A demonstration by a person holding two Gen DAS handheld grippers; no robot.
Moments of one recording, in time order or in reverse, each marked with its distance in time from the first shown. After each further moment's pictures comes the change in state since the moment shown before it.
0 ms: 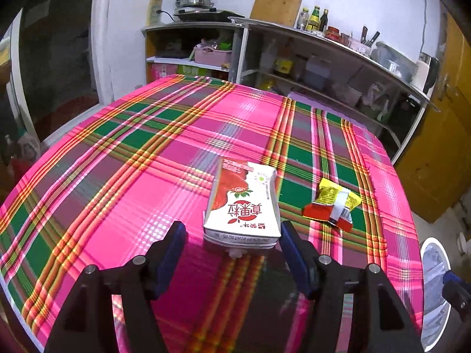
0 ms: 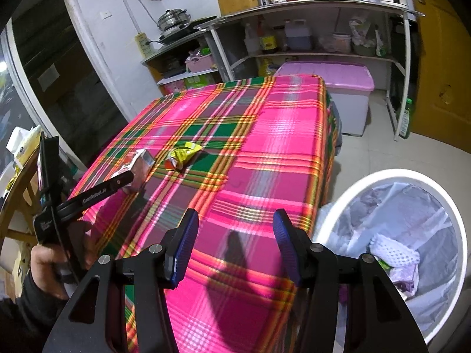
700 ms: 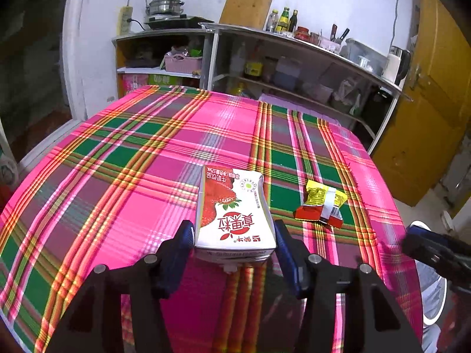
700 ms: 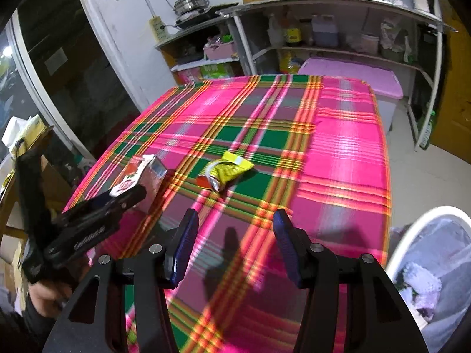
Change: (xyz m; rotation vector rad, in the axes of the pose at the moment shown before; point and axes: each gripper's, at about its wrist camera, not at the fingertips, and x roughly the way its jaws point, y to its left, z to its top) left arm -0.001 0.016 0.007 0.093 -0.021 -0.131; right arm 0.064 0.059 0.037 -0.057 0.068 0.032
